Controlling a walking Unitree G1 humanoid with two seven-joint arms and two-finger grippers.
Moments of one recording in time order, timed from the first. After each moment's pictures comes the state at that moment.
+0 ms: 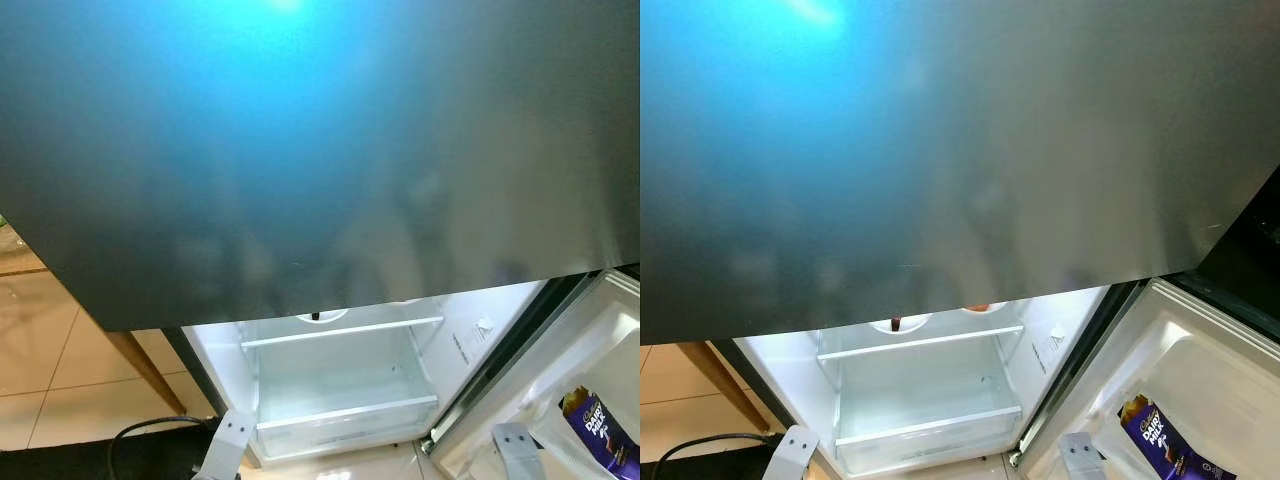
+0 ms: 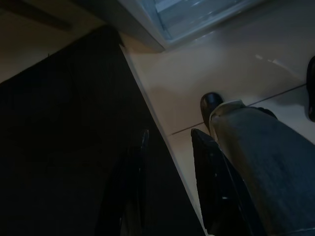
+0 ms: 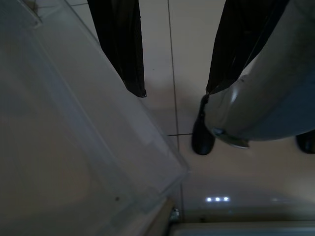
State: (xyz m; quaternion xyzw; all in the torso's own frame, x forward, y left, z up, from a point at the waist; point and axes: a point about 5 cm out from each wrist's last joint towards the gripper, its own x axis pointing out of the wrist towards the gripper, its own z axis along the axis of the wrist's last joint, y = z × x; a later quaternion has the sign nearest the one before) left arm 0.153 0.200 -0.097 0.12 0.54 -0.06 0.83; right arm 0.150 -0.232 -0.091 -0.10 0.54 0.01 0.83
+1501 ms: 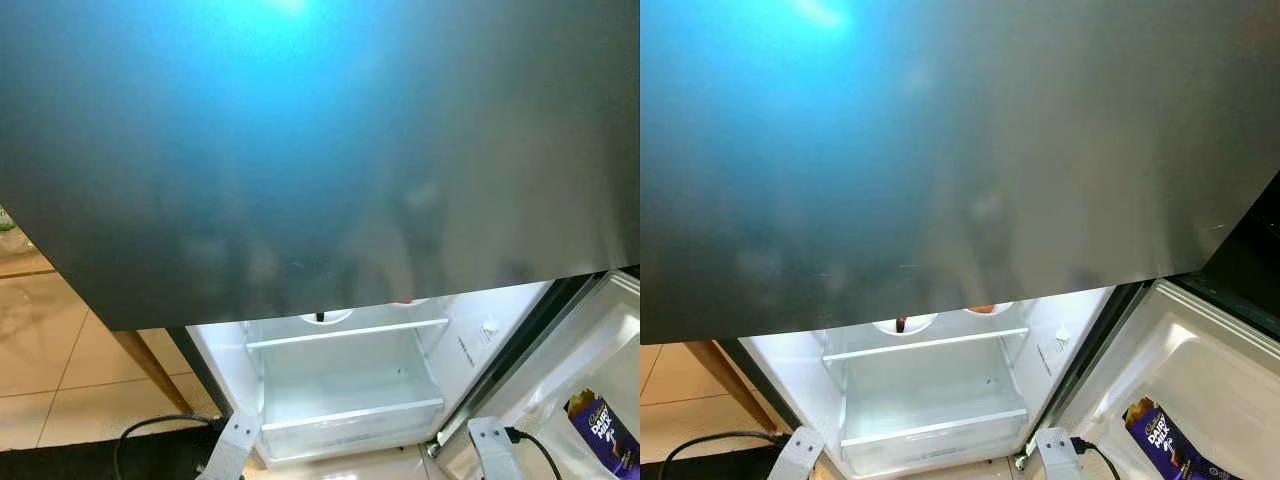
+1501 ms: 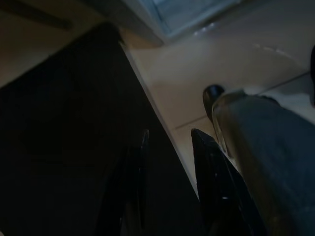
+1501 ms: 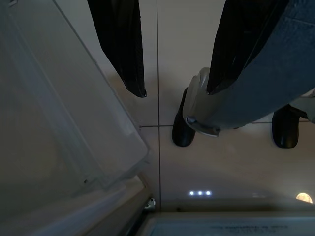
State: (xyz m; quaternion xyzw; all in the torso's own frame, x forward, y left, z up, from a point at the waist) left arm 0.144 0.197 -0.100 0.13 0.54 -0.08 0.82; right arm 0.153 -0.211 -0.095 -0.08 0.54 0.02 0.84
